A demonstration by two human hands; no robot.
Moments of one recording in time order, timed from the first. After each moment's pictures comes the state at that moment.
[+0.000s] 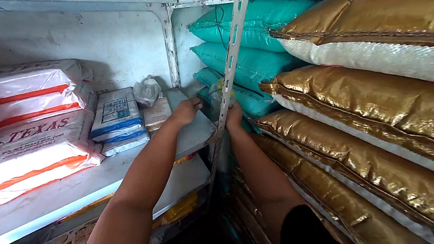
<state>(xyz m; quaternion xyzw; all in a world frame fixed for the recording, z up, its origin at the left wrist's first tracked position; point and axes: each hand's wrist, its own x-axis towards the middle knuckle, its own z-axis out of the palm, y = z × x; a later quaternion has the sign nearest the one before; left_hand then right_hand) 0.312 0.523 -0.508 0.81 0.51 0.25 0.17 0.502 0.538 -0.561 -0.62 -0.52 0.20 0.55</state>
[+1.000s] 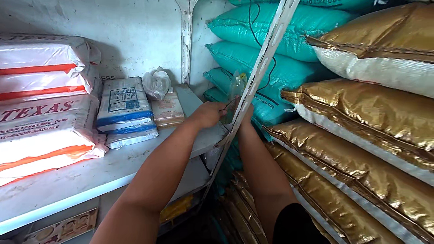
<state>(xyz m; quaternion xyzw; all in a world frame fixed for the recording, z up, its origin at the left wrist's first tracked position) 0.325 0.514 -0.507 0.86 0.42 0.20 0.19 0.501 0.588 -0.574 -0.47 -0.49 0.25 0.69</state>
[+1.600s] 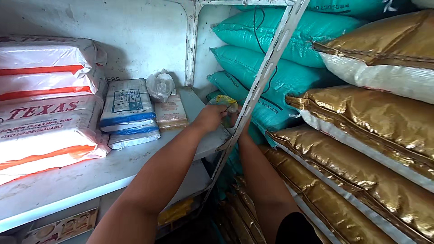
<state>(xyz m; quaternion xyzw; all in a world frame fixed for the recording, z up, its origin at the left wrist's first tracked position) 0.329 0.524 -0.522 0.83 0.44 0.28 0.17 0.501 0.592 -0.610 -0.46 -0.66 0.00 0.60</state>
